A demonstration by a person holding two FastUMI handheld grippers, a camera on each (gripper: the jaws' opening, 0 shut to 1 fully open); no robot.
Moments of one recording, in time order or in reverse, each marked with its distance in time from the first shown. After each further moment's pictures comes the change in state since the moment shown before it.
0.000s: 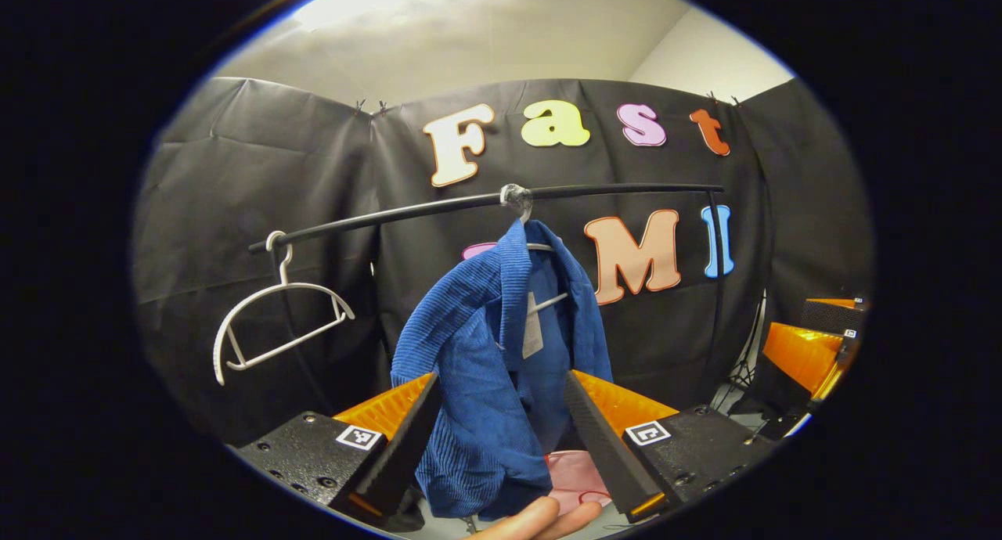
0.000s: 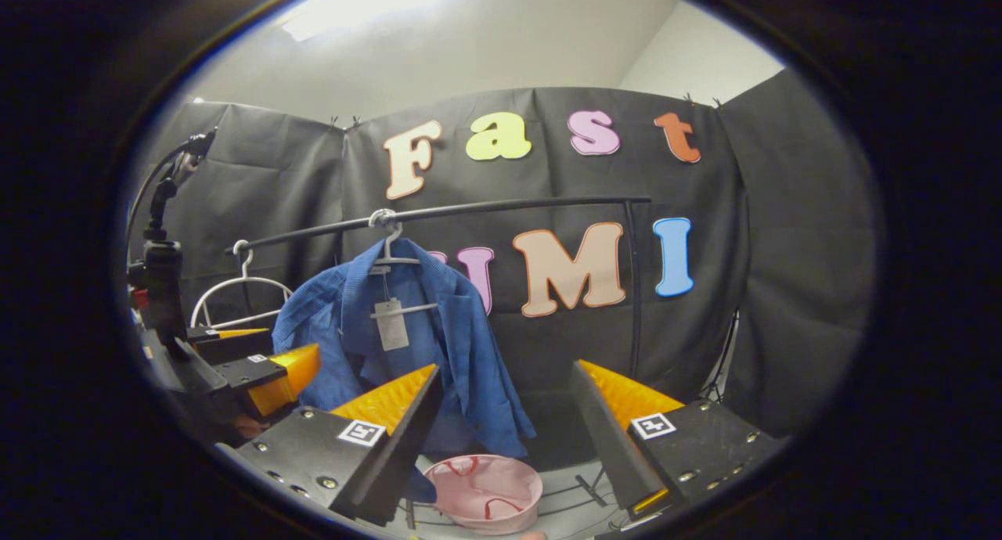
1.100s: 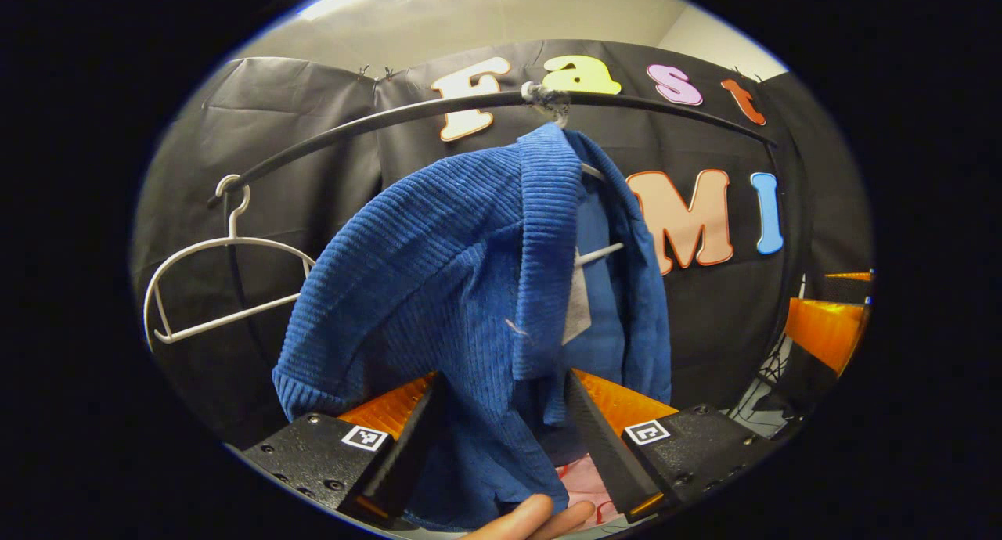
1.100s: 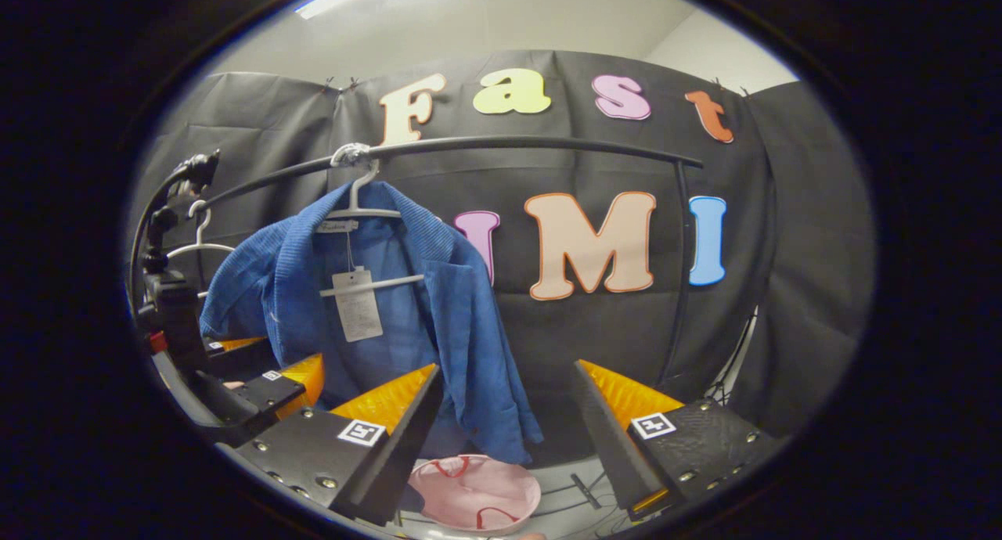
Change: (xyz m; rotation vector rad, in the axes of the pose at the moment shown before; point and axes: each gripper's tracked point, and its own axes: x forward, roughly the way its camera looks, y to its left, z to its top) left arm 0.131 0.033 -0.062 0.002 0.069 0.110; right arm 0.145 0.036 -0.050 -0.046 0.101 0.031
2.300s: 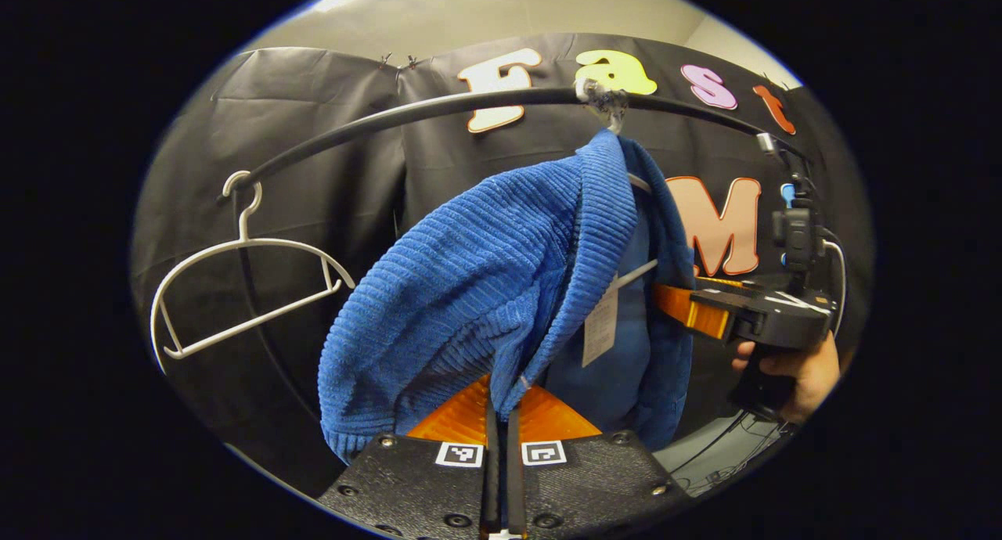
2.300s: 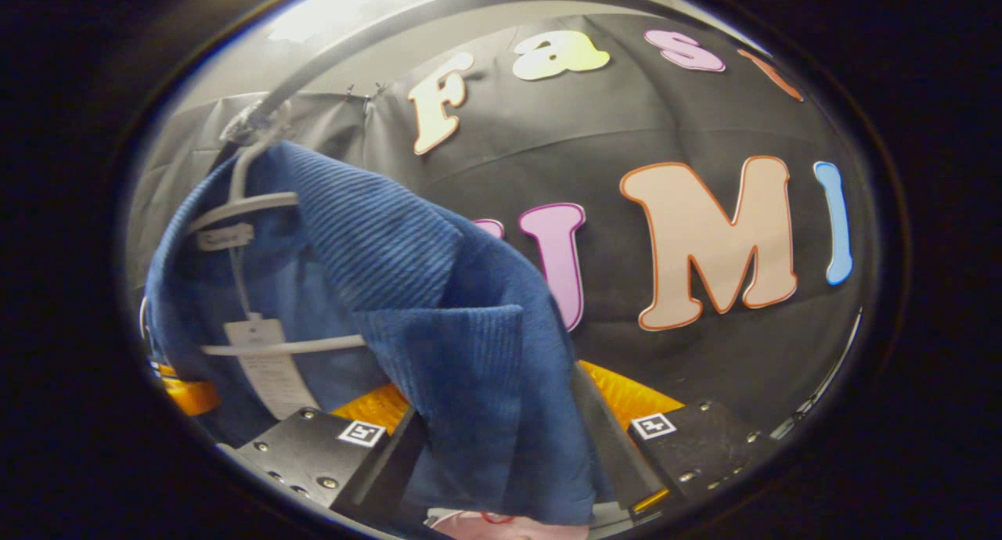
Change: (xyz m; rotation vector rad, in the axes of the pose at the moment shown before) left arm 0.004 0.019 0.013 -0.043 0.067 0.046; right arm 0.214 0.050 0.022 0.086 -0.036 0.317
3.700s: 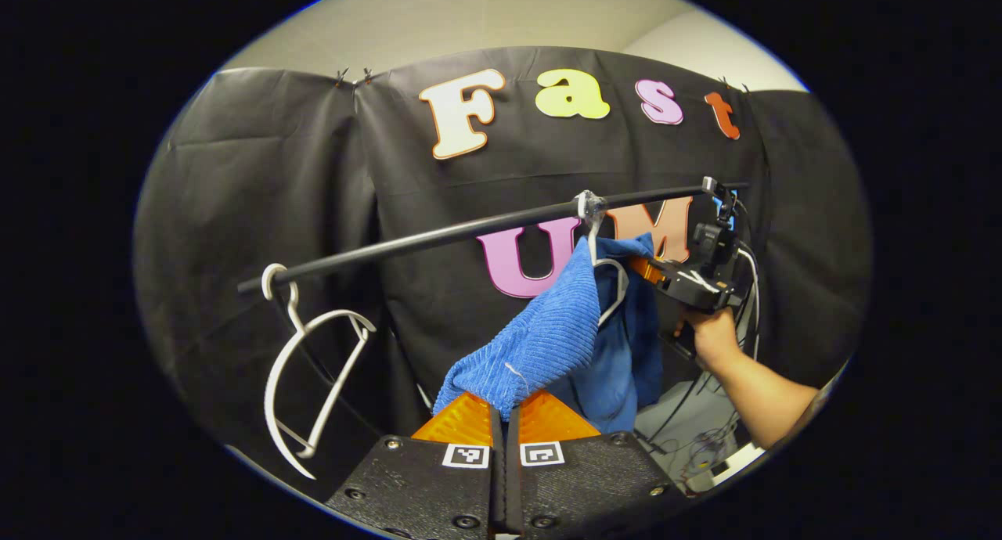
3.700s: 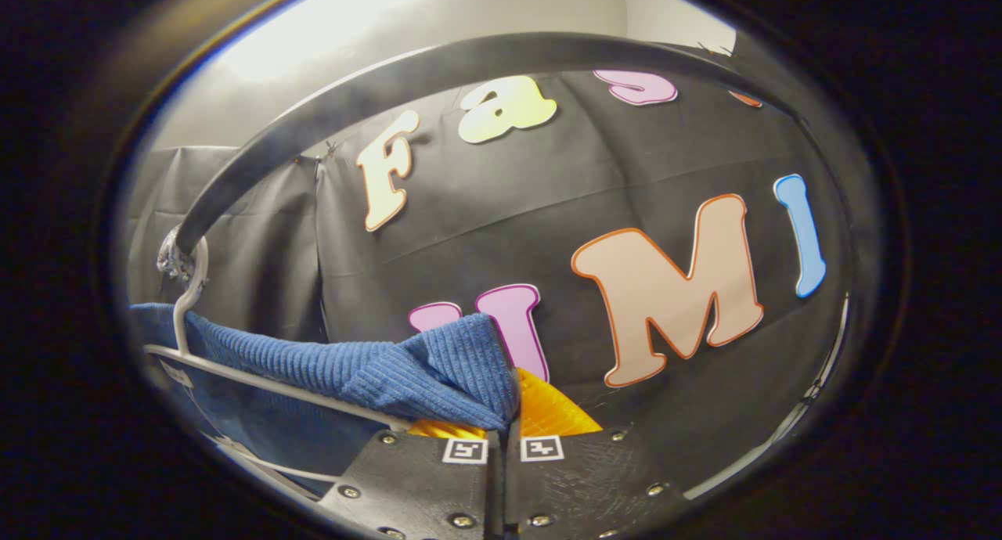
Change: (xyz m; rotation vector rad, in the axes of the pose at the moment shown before) left arm -0.091 0.074 0.094 0.147 0.093 -0.222; right arm 0.005 -0.018 0.094 0.121 -0.219 -0.108
